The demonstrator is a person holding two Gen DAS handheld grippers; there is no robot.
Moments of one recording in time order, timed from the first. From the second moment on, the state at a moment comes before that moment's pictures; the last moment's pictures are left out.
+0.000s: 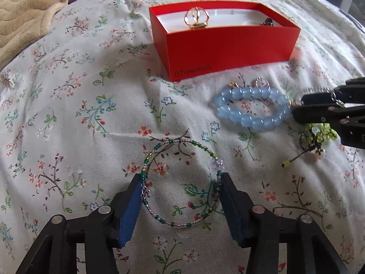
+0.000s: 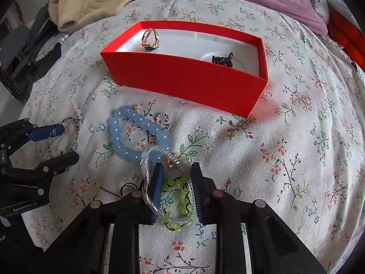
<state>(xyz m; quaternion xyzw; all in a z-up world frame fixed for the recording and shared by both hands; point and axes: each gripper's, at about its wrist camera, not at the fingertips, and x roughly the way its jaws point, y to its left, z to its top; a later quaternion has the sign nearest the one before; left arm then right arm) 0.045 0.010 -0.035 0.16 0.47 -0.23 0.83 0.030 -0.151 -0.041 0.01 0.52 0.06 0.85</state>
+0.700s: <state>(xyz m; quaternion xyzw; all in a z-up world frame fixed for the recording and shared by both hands) 0.057 0.031 -0.025 0.10 0.49 -0.21 0.84 0.020 -0.178 0.001 0.04 0.49 0.06 0.87</state>
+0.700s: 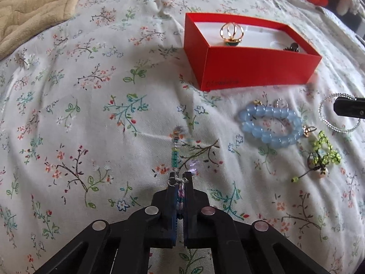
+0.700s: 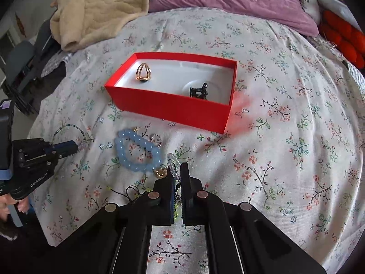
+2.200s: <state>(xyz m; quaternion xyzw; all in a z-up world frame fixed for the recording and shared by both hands) 0.158 -0.061 0.014 -0.04 0.49 -0.28 0.83 0.124 -0.200 0.027 0.10 0.46 0.06 0.88</state>
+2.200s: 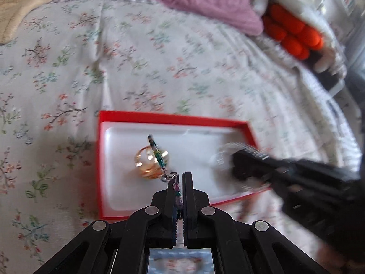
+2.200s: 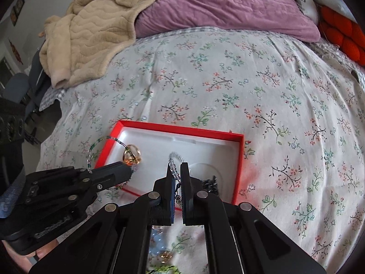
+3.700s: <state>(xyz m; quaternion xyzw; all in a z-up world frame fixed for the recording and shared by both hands) 0.083 -0.008 0.027 0.01 0.52 -0.14 0.84 0.013 -0.235 0.051 0.13 0.47 -0.04 0.87</state>
